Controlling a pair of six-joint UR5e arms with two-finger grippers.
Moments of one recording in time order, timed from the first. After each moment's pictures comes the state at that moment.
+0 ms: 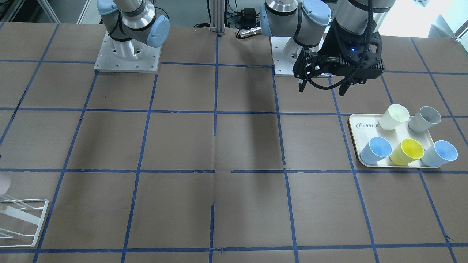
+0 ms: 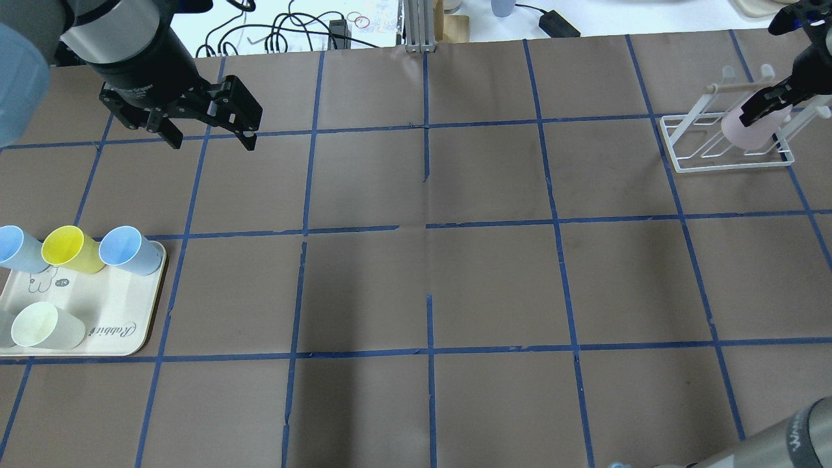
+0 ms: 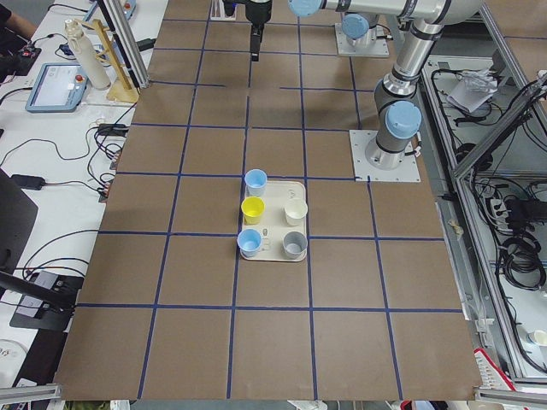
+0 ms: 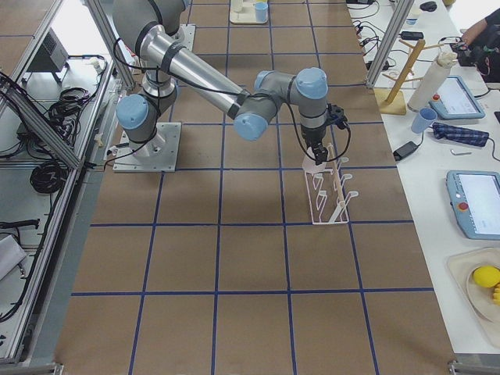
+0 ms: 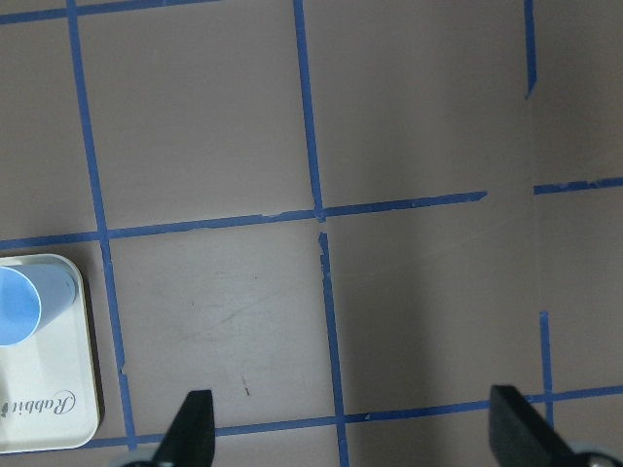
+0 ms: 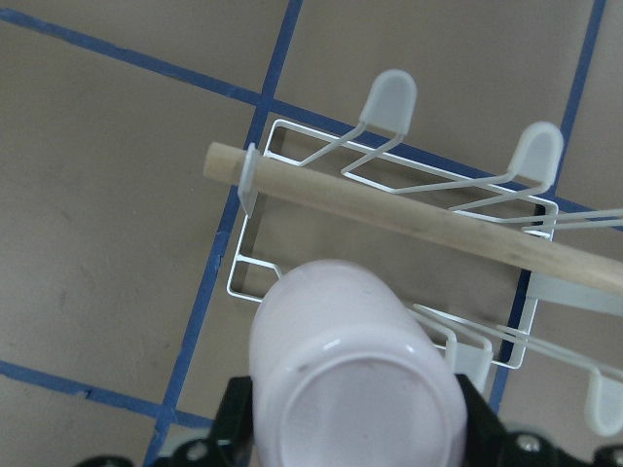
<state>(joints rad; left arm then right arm) -1.57 -1.56 -1.53 -1.57 1.56 0.09 1.07 -1.27 1.60 -2.13 -1.51 -0.82</state>
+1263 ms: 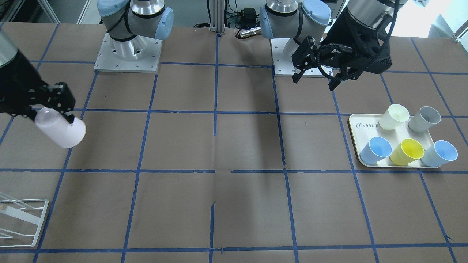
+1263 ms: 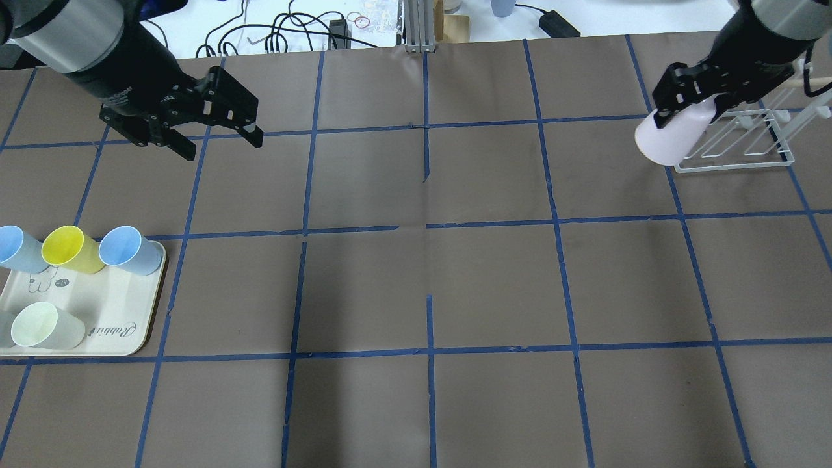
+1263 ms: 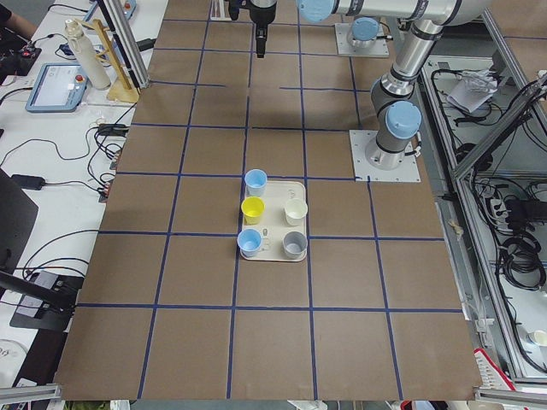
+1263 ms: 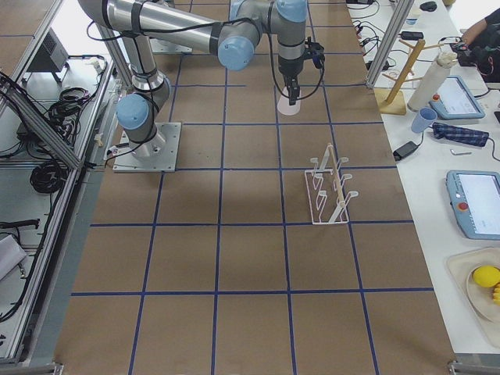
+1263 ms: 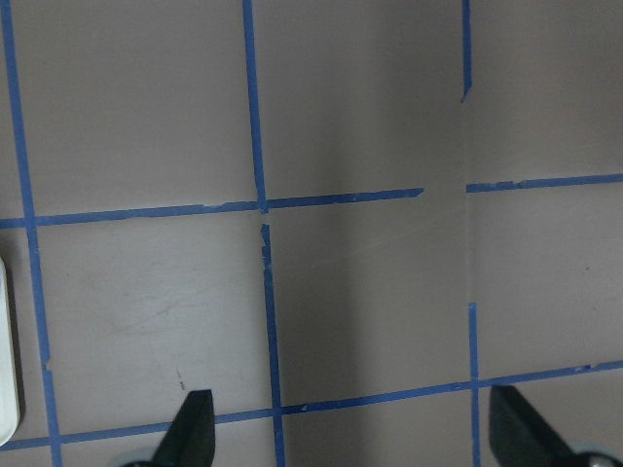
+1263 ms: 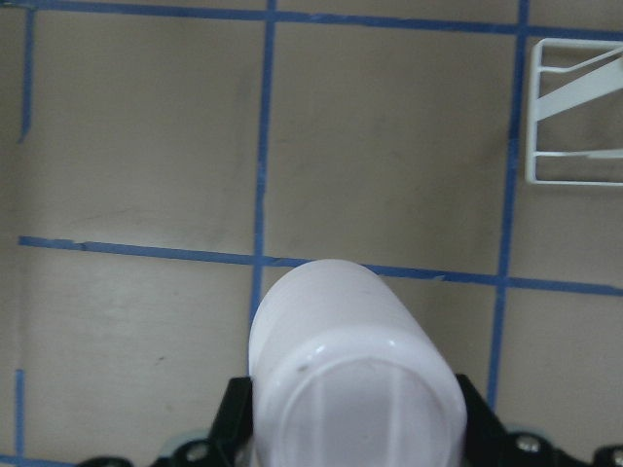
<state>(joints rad) -1.44 -1.51 -1.57 -1.64 1.25 0.11 1.38 -1.54 1.61 -1.70 -1.46 -0.25</state>
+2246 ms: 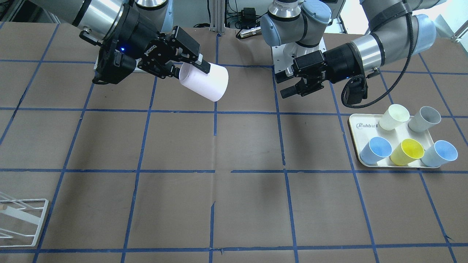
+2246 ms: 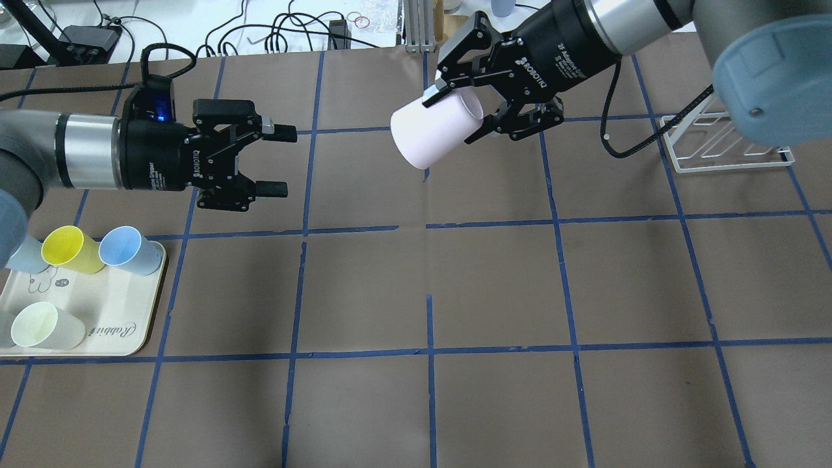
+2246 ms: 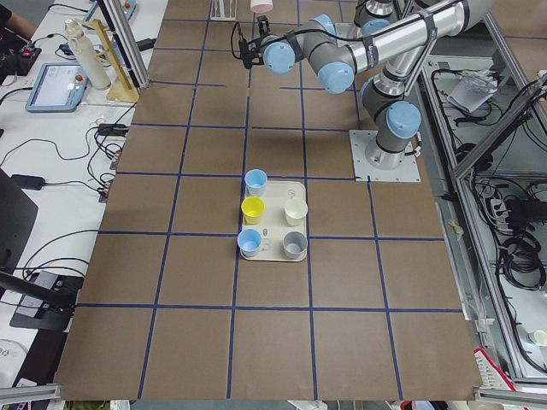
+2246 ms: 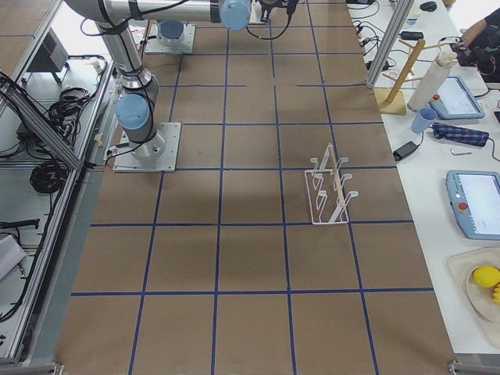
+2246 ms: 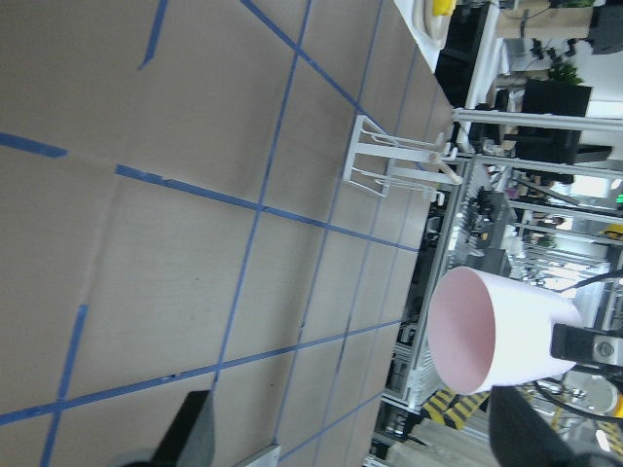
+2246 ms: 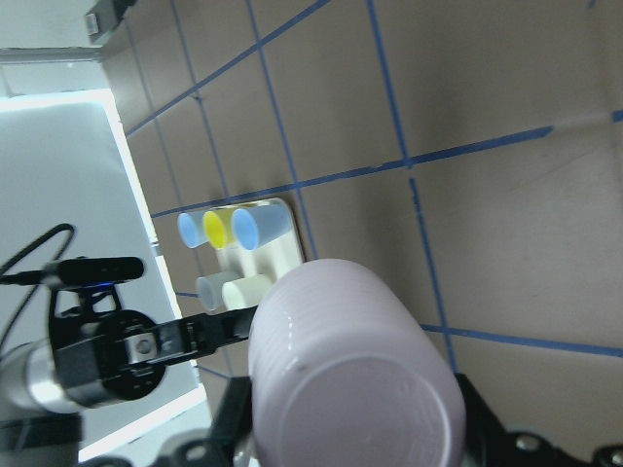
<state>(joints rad) -1.23 -1.43 -2.01 -1.66 0.37 0.22 1.58 -1.57 1.62 -1.64 -0.65 0.26</state>
